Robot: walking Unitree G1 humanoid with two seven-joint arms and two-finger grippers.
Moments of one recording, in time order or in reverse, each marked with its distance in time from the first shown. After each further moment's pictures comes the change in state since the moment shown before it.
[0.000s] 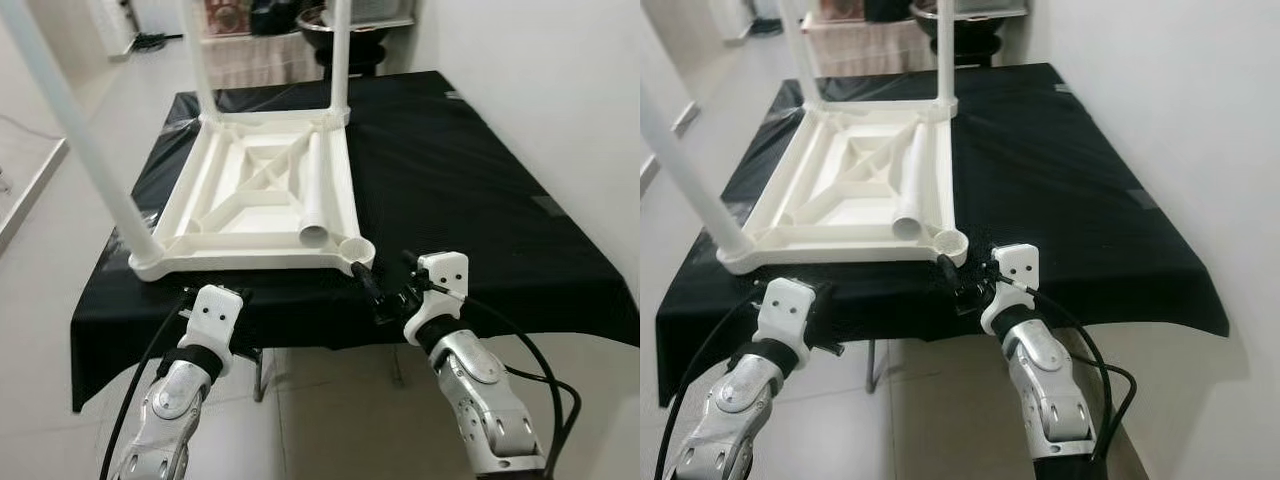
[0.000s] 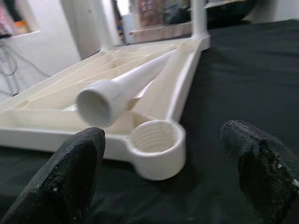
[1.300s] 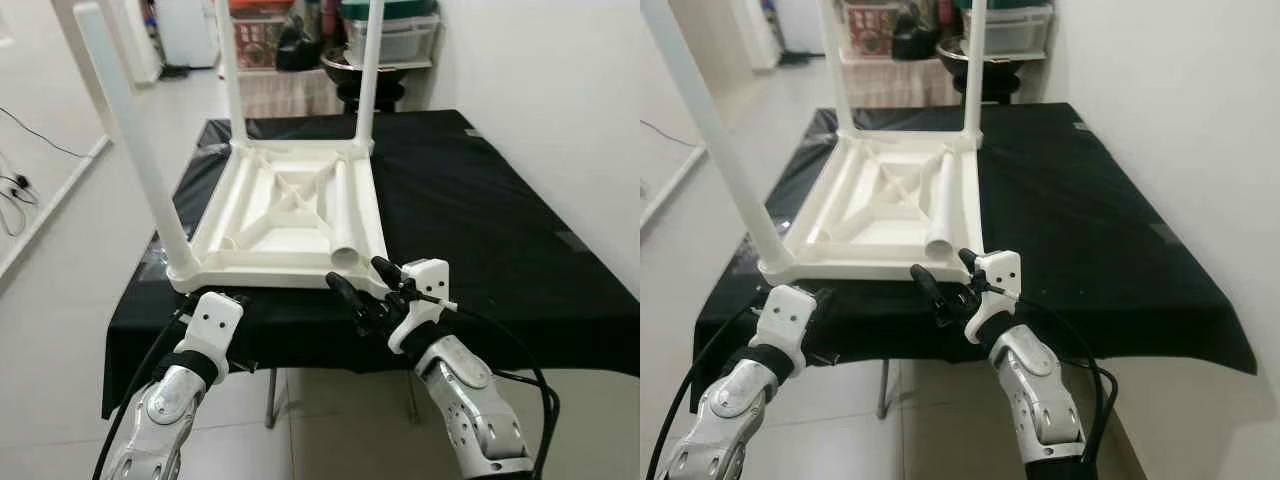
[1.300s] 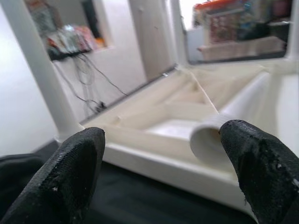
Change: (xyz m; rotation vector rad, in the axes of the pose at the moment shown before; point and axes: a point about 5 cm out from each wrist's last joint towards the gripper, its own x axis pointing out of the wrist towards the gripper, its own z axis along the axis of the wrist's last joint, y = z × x) left arm 0.004 0.000 0.003 0.033 -0.018 -0.029; right arm 0.002 0.010 0.003 0.069 -0.046 0.194
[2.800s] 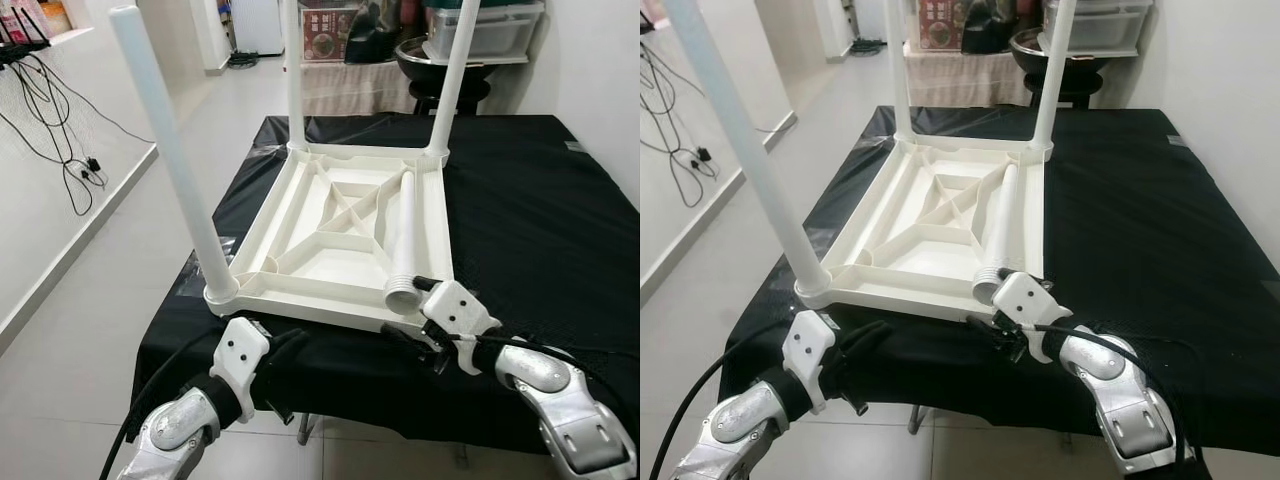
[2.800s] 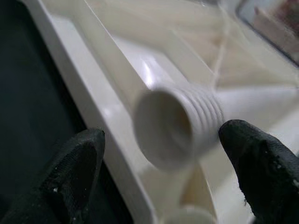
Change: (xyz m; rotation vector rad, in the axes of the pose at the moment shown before) left arm -0.026 -0.036 0.013 -0.175 -0.071 -0.446; right arm -0.048 -0.050 0.013 -0.680 0.439 0.068
